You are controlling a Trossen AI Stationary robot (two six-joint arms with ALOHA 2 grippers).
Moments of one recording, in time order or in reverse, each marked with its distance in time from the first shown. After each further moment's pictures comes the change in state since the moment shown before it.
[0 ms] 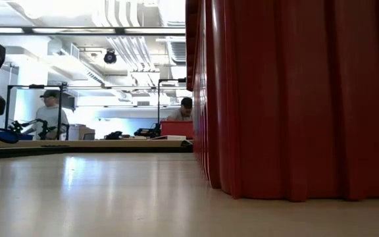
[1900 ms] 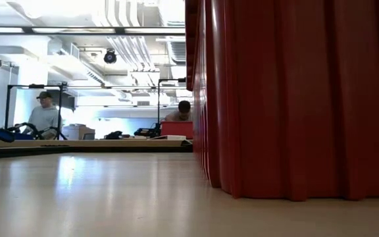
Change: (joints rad) left arm 0.533 0.451 1.189 -0.421 -0.273 0.896; right arm -0.004 0.000 0.000 -0.005 0.027 -0.057
